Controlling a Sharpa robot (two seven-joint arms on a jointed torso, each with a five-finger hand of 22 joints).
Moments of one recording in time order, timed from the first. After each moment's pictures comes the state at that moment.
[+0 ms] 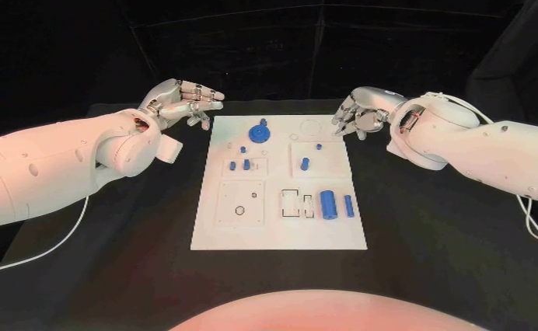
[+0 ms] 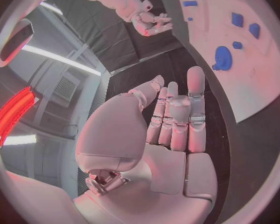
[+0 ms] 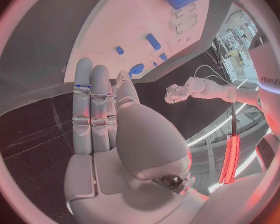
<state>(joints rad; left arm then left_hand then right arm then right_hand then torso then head) 1.29 -0.84 -0.19 1.33 -0.17 -0.16 0.40 1.29 -0.08 0.44 -0.10 0.05 1.00 0.16 0.21 0.07 1.04 0.08 0.45 0.08 1.31 0.00 1.17 0.78 0.17 1.20 0.11 0.70 0.76 1.22 -0.88 -0.05 1.46 -1.42 -0.25 -0.08 1.63 0.12 -0.34 0.08 0.21 1.08 0.13 0.11 0.07 1.24 0.06 0.09 0.06 1.47 -0.03 0.55 0.43 0.18 1.43 0.06 0.49 0.23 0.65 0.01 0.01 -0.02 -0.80</state>
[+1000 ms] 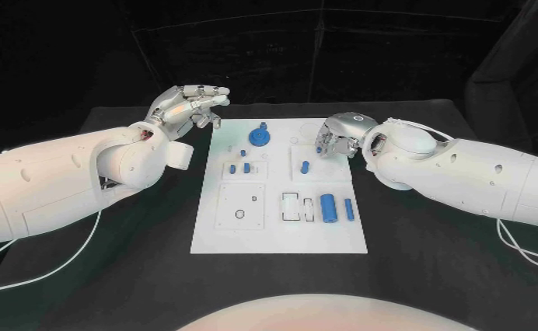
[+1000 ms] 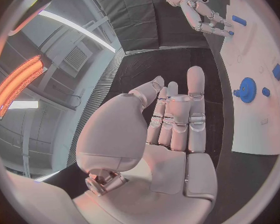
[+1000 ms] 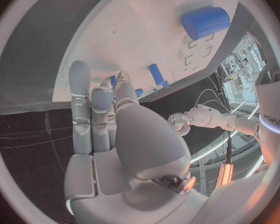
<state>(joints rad) 1.28 -0.86 -0.19 1.45 0.09 -0.15 0.48 1.29 -0.07 0.43 -0.10 0.05 1.00 0.16 0.21 0.07 1.04 0.08 0.46 0.08 1.29 0.00 1.15 0.74 0.17 1.20 0.11 0.68 0.75 1.16 -0.77 -0.07 1.40 -1.62 -0.26 -0.15 1.65 0.15 -0.37 0.06 0.18 1.05 0.15 0.07 0.07 1.18 0.08 0.07 0.06 1.47 -0.02 0.94 0.75 0.16 1.40 0.07 0.79 0.50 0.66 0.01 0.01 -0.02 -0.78</state>
